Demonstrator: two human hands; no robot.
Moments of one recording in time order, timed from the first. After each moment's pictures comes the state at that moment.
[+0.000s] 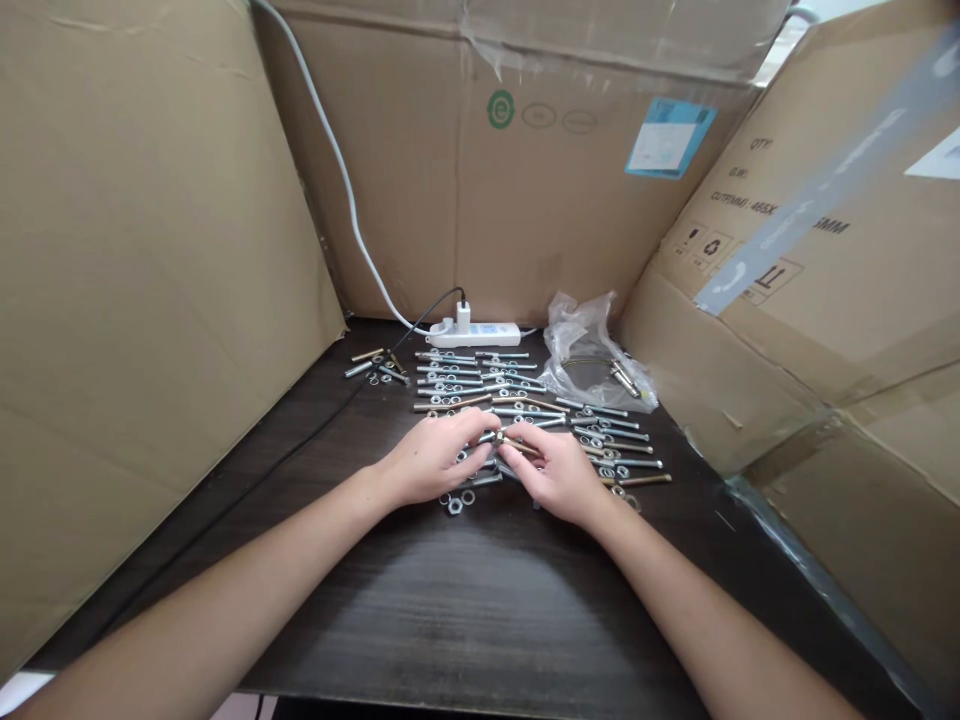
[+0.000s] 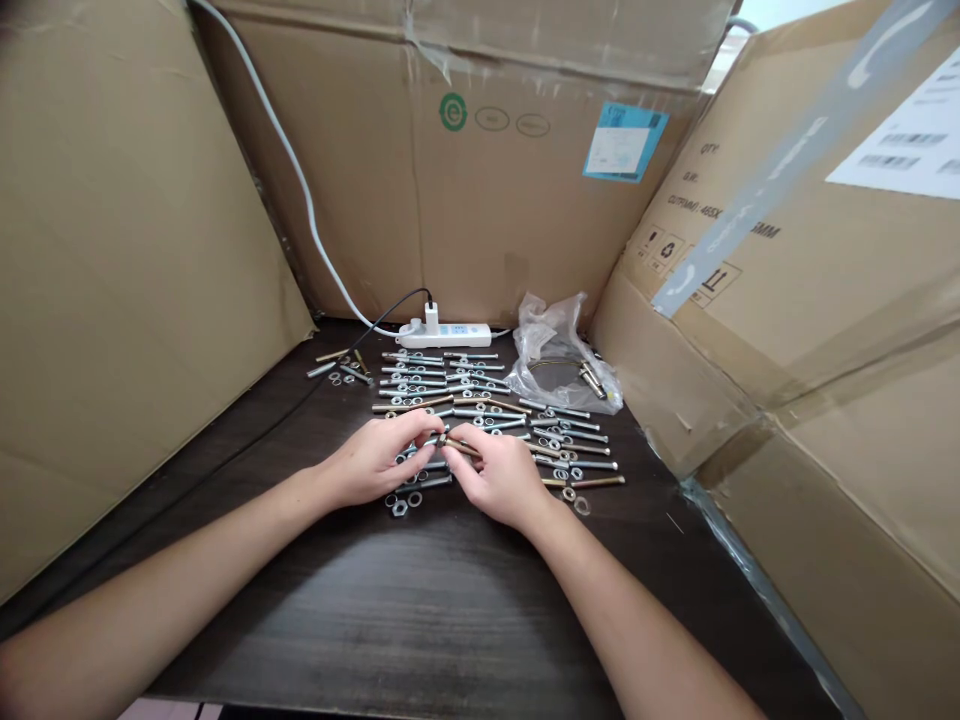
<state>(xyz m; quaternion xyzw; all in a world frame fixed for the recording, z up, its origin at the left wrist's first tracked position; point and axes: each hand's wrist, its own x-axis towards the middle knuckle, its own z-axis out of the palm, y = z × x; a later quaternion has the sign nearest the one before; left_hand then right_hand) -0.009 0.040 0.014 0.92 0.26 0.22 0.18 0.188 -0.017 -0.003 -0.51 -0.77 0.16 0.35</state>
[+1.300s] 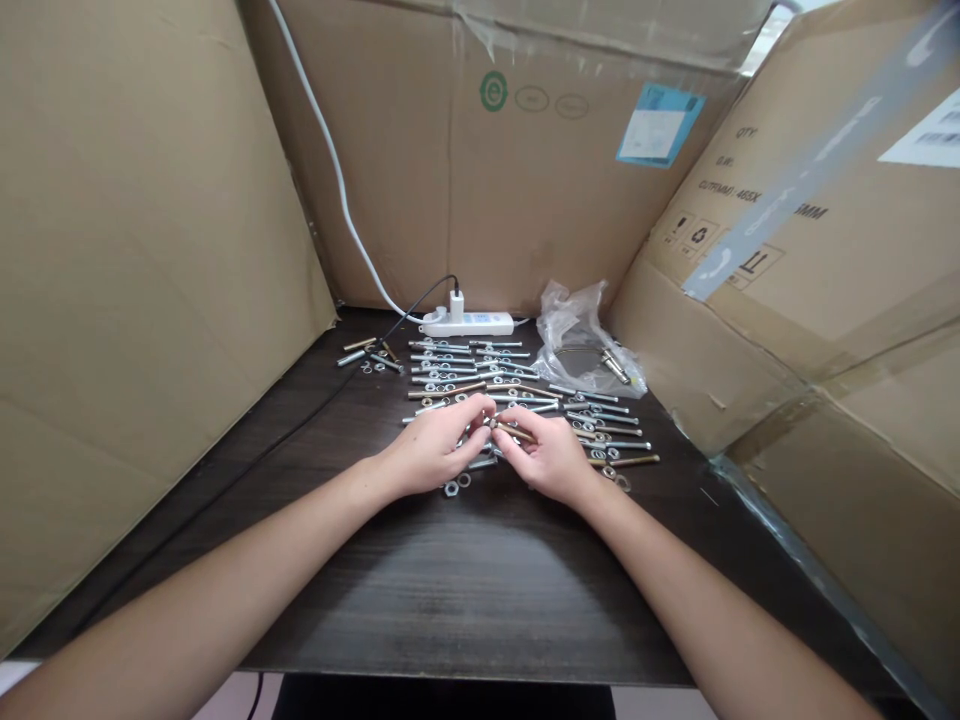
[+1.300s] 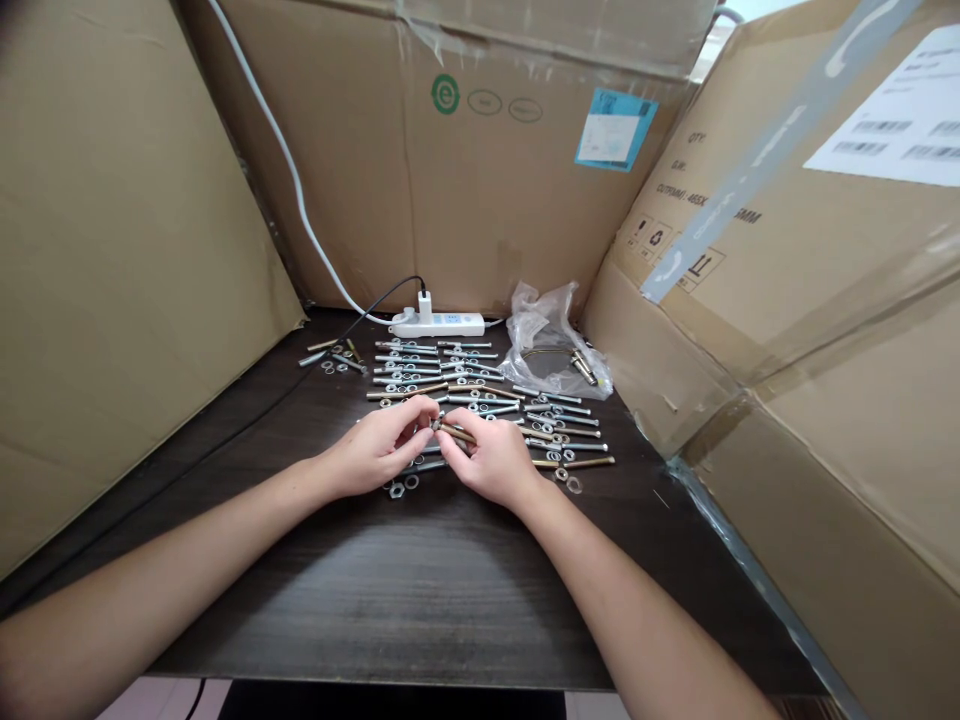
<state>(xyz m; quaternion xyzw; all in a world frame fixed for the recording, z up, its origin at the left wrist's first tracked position) -0.004 0.033 0.010 0.90 0.28 0.24 0.24 0.185 -0.017 -0.009 -0.52 -0.77 0.10 0.35</state>
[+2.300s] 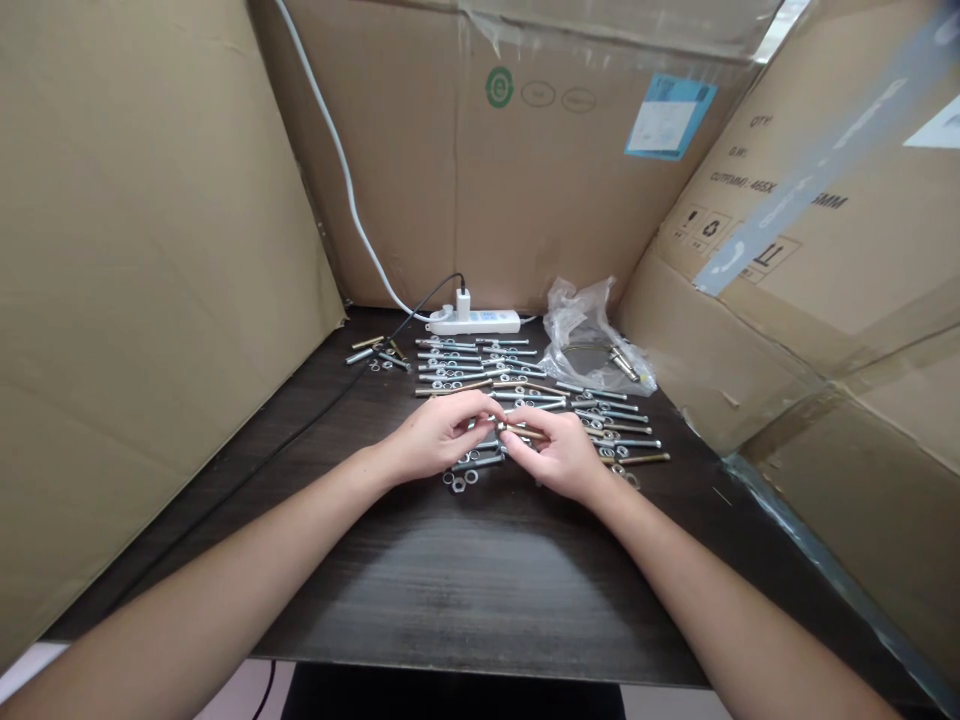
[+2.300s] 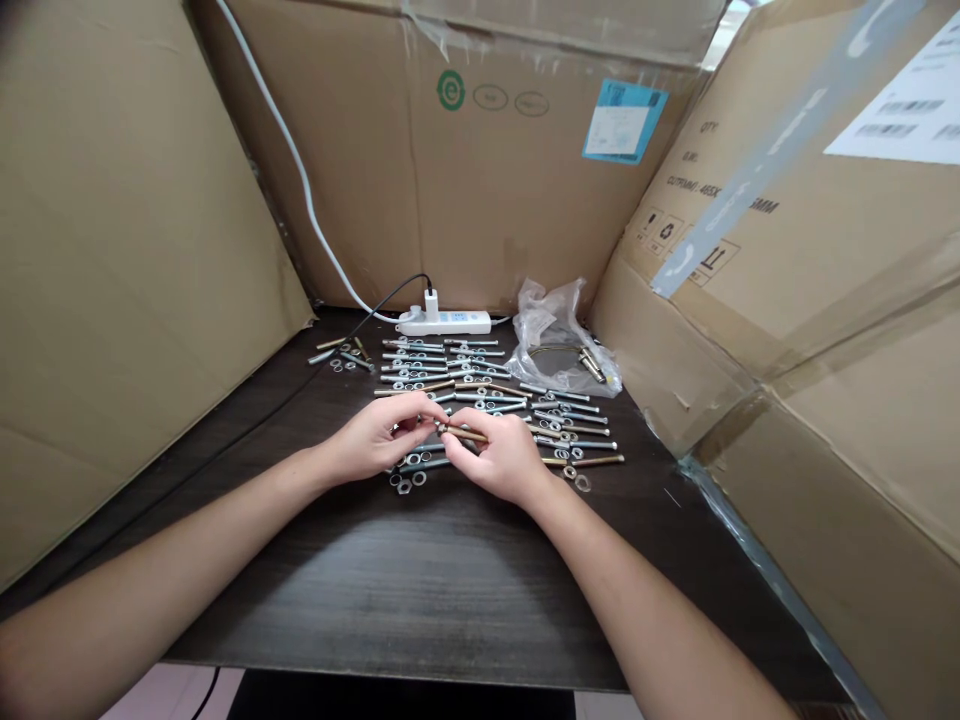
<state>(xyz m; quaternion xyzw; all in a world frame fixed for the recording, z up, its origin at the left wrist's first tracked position) -0.009 0.043 0.009 0.89 0.20 0.30 0.29 0.184 -0.020 -0.001 -0.49 -0.77 0.15 0.38</state>
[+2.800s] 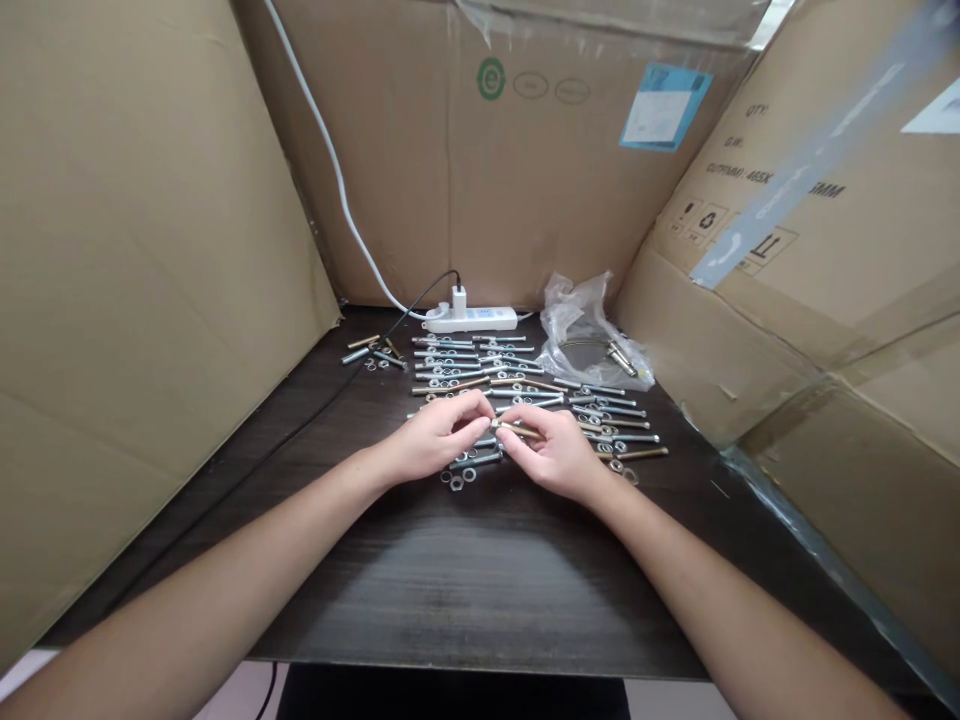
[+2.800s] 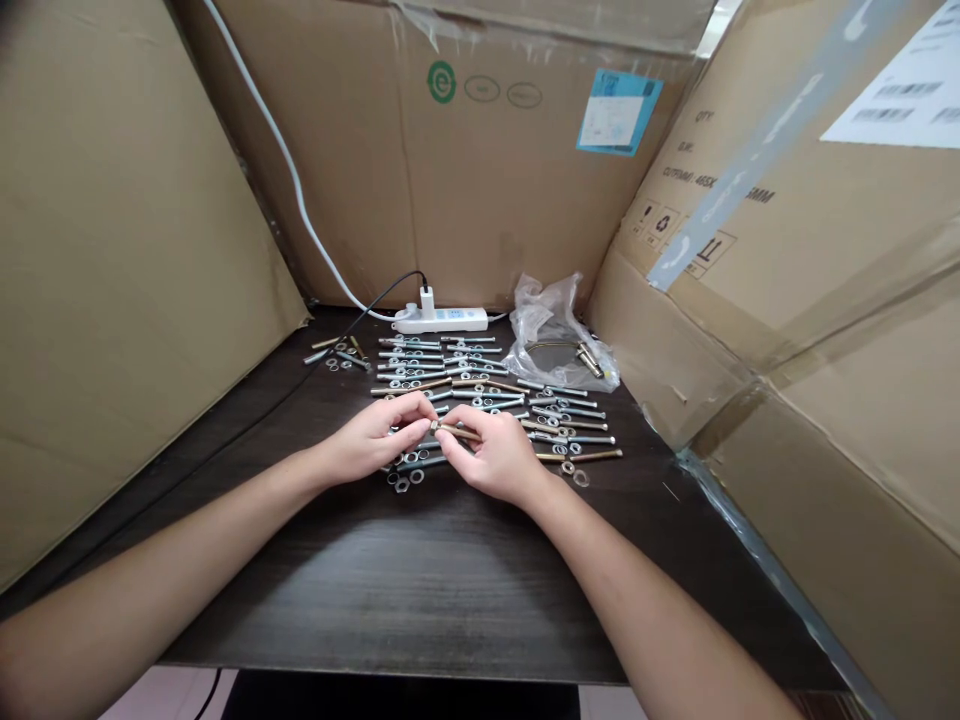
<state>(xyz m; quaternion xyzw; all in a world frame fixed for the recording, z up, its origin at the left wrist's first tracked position) -0.006 0.038 0.014 0.85 0.25 0.25 0.38 0.182 -0.024 0.001 -0.49 -0.76 0.18 0.39</state>
